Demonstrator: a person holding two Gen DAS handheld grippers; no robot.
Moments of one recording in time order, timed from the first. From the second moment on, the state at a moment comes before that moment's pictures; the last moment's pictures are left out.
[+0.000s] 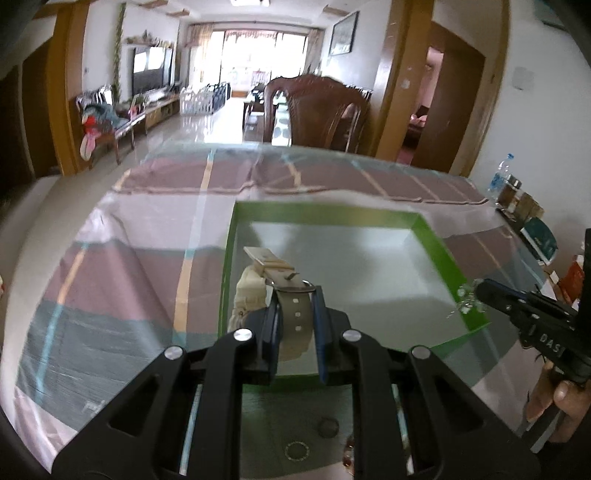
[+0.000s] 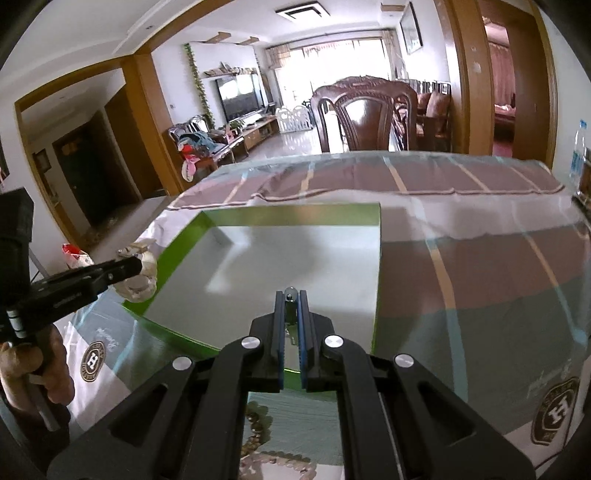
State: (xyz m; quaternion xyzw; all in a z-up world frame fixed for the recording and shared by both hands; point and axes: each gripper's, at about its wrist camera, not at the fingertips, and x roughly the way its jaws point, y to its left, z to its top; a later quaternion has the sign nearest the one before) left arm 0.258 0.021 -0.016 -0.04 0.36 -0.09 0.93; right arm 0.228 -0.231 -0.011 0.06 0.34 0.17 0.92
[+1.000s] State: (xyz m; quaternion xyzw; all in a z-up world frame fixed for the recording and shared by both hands) left arm -0.010 0.037 0.014 -0.05 0.17 -0.04 0.98; right arm 0.001 -0.253 0.010 0.05 0.22 0.14 0.96
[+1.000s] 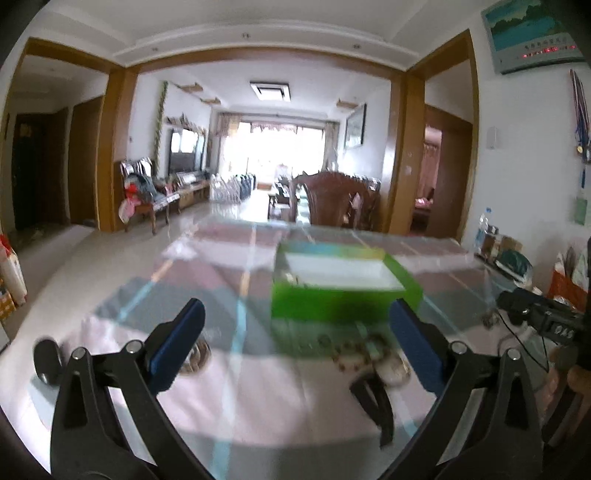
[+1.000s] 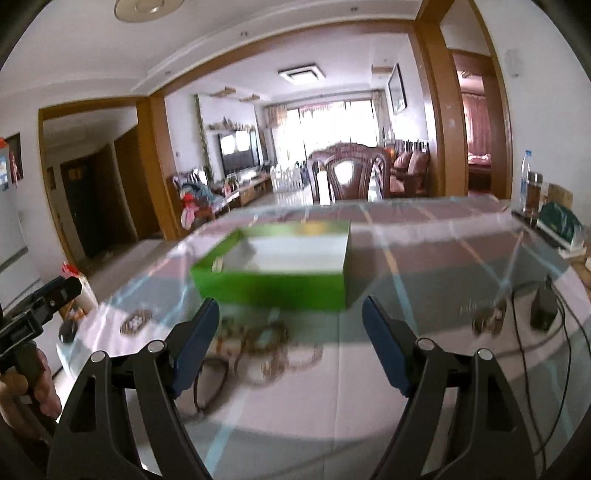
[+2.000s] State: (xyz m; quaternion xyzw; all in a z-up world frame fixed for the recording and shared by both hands) left arm -0.019 0.020 -0.014 -0.04 0.22 -0.07 0.97; right arm -0.013 -0.250 -0.020 0.04 0.24 0.14 0.96
